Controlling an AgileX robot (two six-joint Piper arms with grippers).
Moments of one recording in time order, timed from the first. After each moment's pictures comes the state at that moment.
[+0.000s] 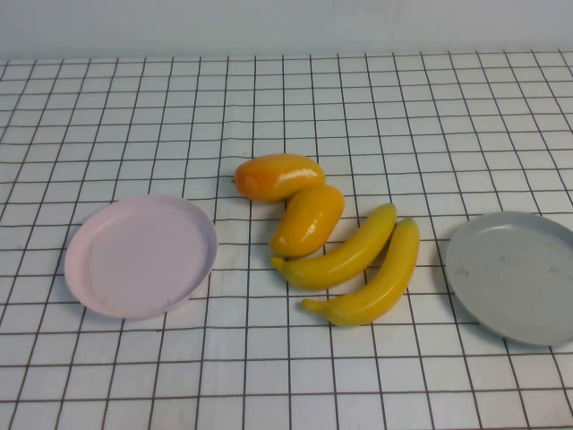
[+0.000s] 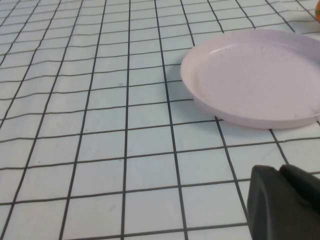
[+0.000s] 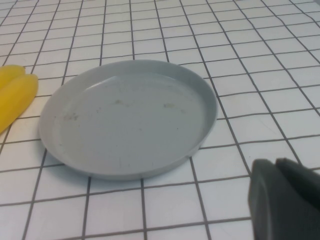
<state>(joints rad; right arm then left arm) -0.01 -0.01 0.03 -0.02 0.38 0.13 -0.03 -0.01 0.03 -0.07 0.38 0.16</state>
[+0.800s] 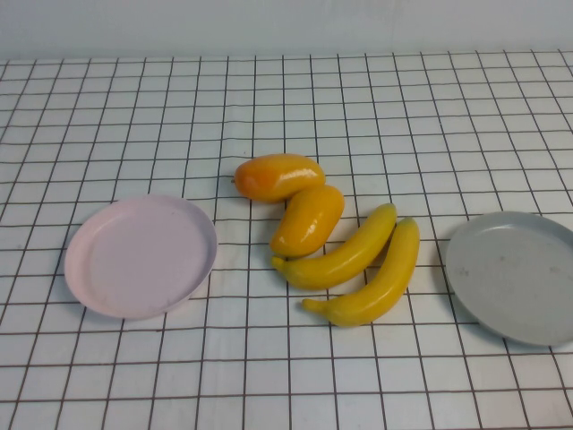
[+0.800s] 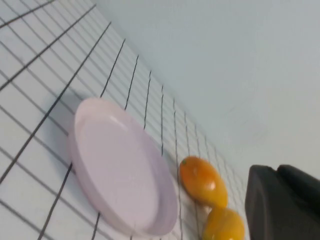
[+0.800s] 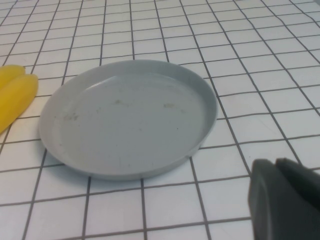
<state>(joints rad) -0.01 -0.01 0.03 -0.02 0.38 0.13 -0.03 -0.01 0.03 -0.70 0.18 -0.17</state>
